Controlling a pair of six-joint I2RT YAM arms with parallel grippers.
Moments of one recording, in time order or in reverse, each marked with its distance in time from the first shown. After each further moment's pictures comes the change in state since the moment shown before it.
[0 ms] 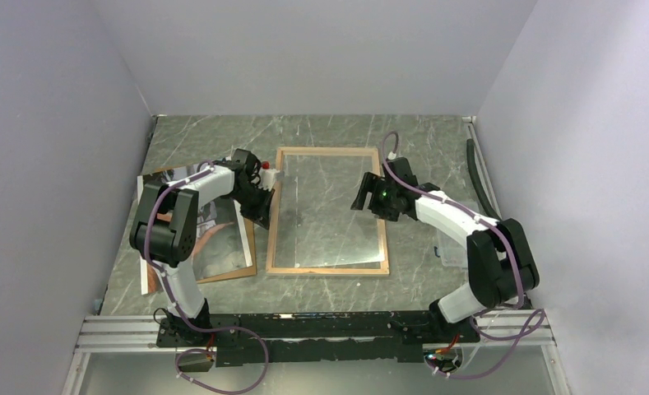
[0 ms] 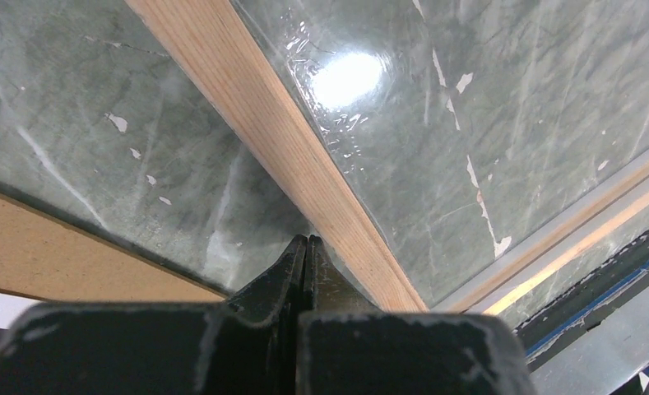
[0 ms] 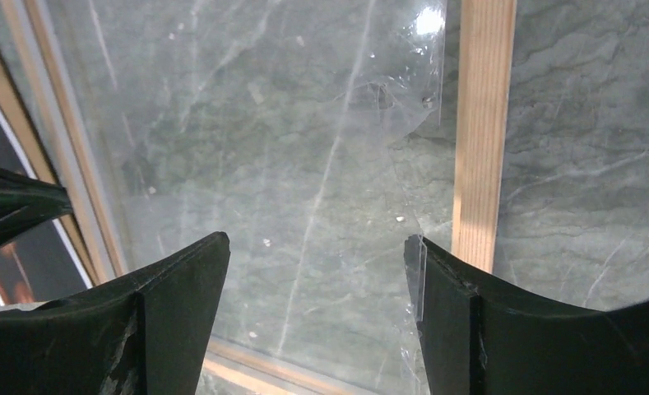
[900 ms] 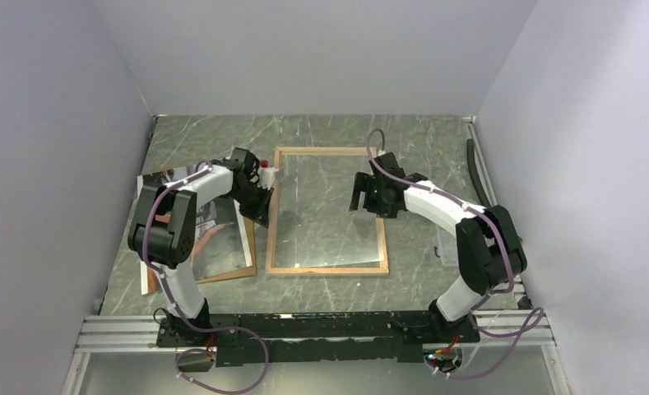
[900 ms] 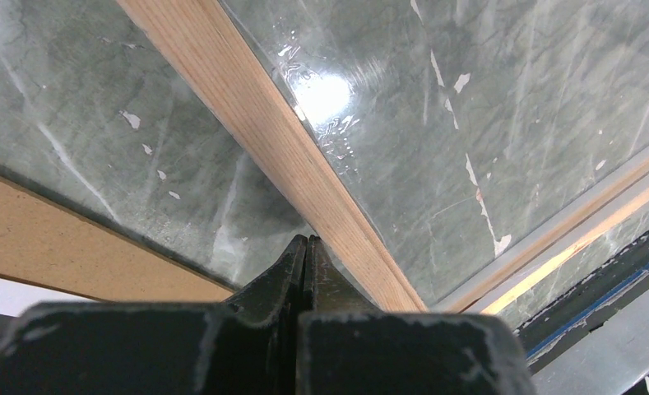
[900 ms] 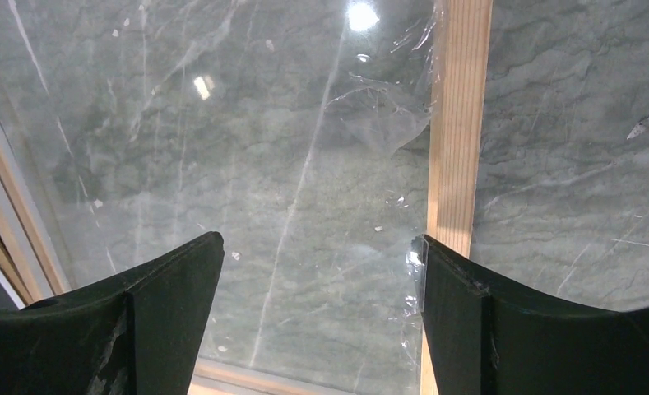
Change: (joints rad) left arm 0.006 -0.016 0.000 0.000 0.000 0.007; right arm 0.046 0.107 0.109 -0.116 0.106 -0.054
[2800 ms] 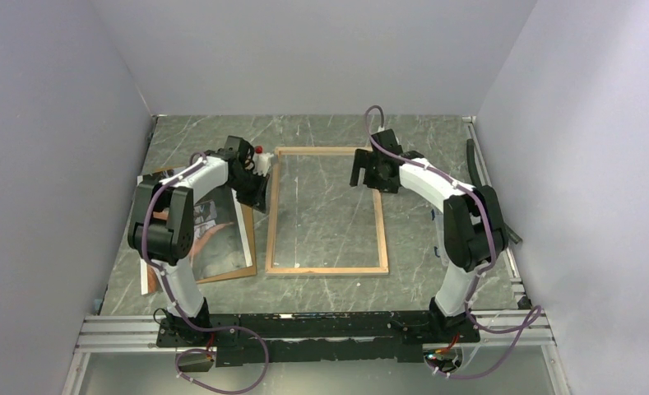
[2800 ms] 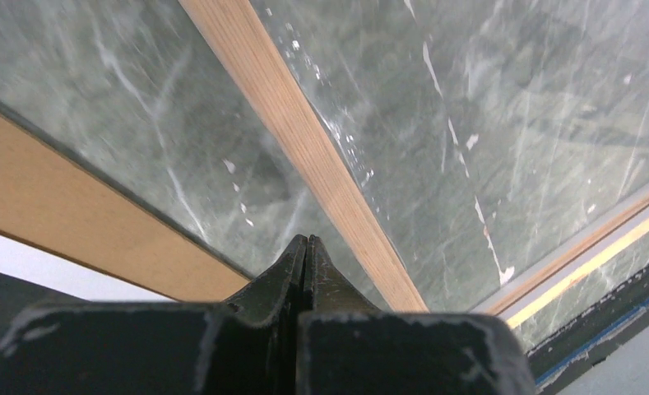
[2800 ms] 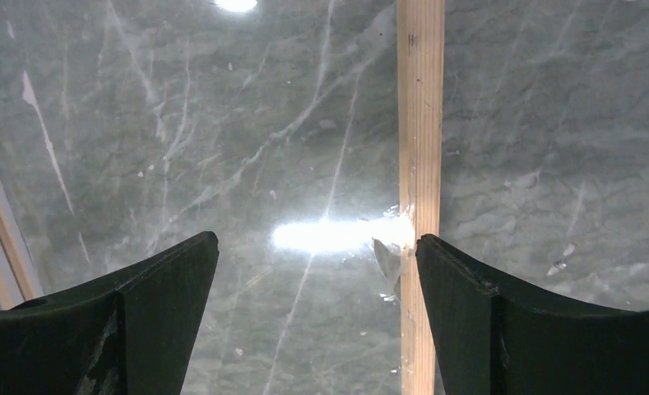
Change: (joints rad) left arm 0.042 0.010 0.078 0.001 -0.013 -0.005; right arm -0.064 0.176 0.263 -0.035 0.072 -0.092
